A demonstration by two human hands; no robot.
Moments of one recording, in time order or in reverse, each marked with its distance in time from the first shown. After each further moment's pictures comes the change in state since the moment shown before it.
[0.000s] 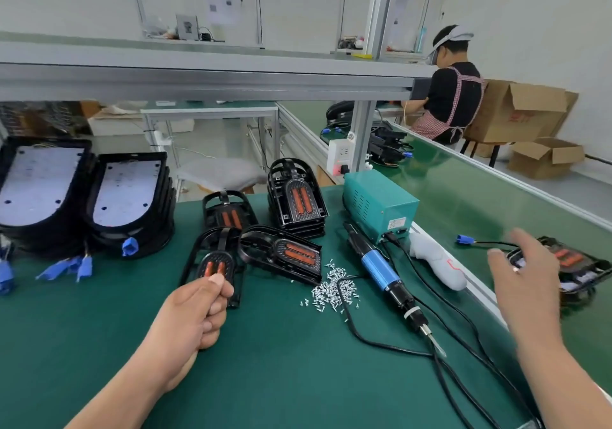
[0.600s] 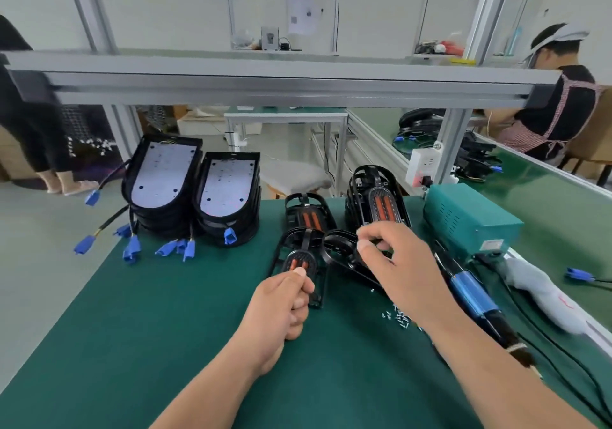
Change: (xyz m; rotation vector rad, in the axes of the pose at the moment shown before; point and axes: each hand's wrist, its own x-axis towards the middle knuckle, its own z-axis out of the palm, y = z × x) left_hand -0.007 0.013 0.002 -0.081 0.041 -0.060; right_hand -0.113 -0.185 0.150 0.240 -0.636 -0.513
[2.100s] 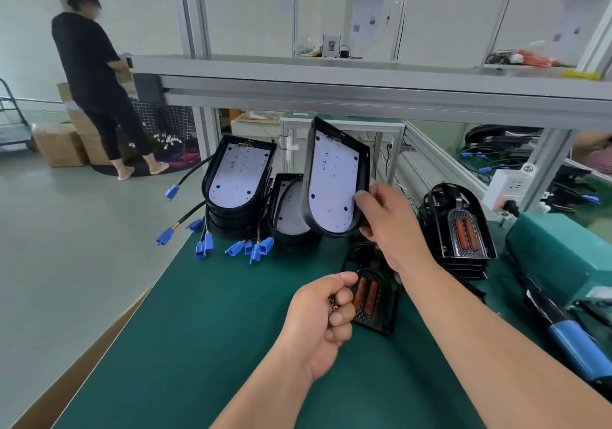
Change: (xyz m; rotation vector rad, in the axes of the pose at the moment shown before) left_hand 0.021 0.007 -0.043 -0.507 0.096 -0.145; right_hand 0.121 -0.060 0.124 0.637 -0.072 0.165
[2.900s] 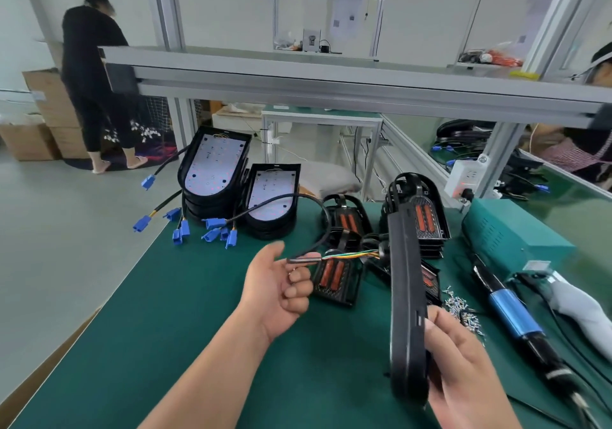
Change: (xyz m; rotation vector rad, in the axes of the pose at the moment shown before) left_hand -0.004 0.016 -0.009 -0.116 -0.117 -0.075; right_hand -0.228 -0.005 -0.102 0.372 0.011 0.322
